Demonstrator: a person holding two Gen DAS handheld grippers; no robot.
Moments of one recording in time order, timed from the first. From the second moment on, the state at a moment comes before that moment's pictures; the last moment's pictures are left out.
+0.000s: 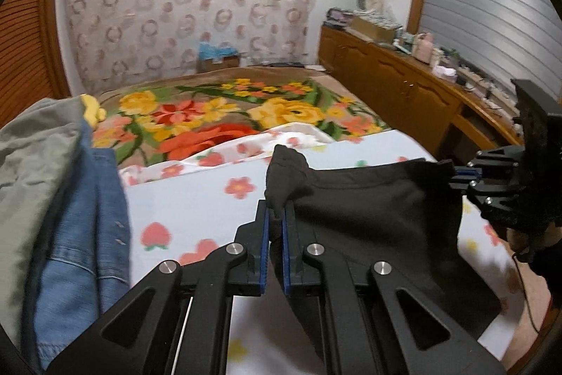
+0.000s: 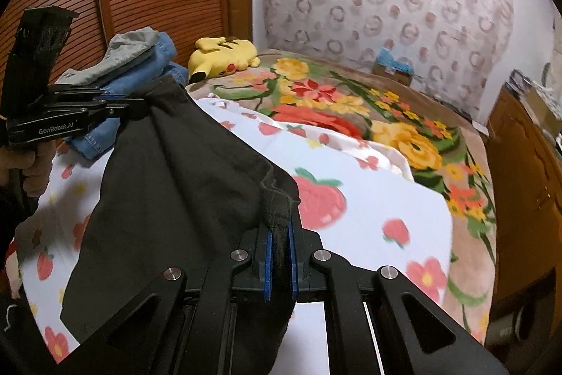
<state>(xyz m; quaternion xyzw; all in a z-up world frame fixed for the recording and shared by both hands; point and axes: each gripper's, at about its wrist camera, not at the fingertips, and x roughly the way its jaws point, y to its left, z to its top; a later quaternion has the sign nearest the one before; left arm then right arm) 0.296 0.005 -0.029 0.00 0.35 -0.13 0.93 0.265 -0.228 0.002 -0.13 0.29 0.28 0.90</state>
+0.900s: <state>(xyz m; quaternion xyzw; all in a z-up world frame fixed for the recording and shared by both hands) 0.324 0.002 -0.060 0.03 0.38 -0.11 0.92 0.335 -0.218 -0.021 -0.09 0.33 0.27 0.90</state>
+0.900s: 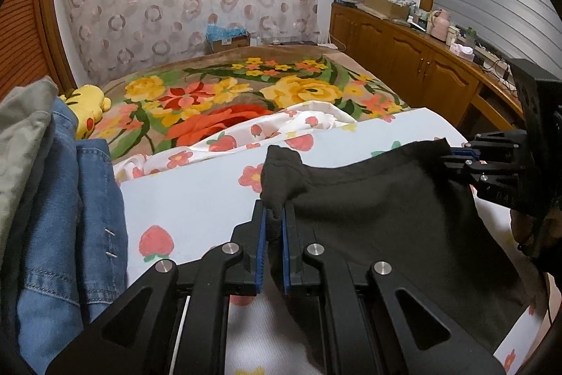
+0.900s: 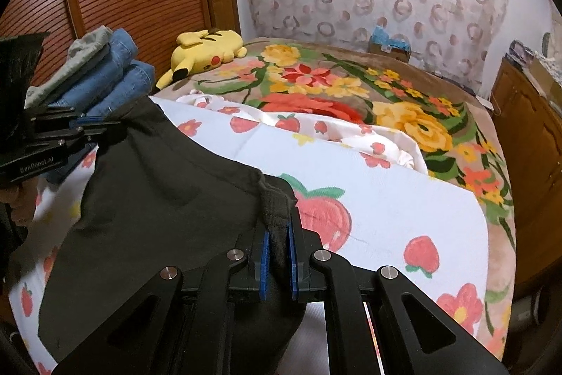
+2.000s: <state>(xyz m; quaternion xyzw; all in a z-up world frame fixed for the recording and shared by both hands) 0.167 -0.025 -0.056 0.03 0.37 -0.14 0.92 0.137 -0.269 -0.019 -0.06 0.30 0.24 0.92</state>
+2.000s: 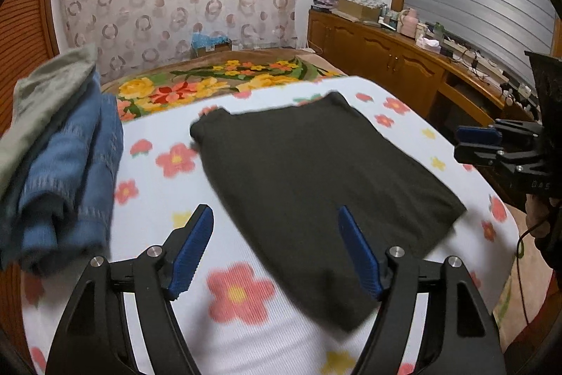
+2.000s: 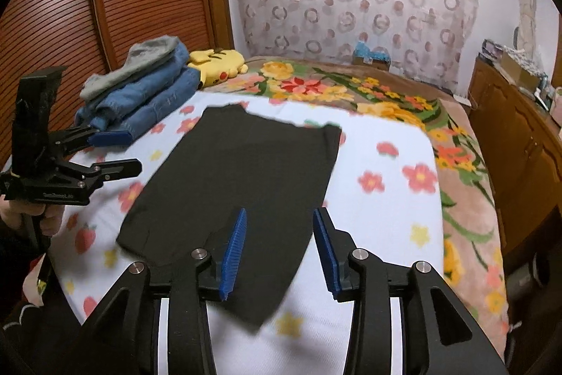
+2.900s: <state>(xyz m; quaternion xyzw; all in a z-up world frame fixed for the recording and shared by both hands) 0.129 -0.044 -0.102 0.00 0.42 -0.17 0.89 0.116 -0.269 -0.058 0.00 0.34 0.22 0.92</state>
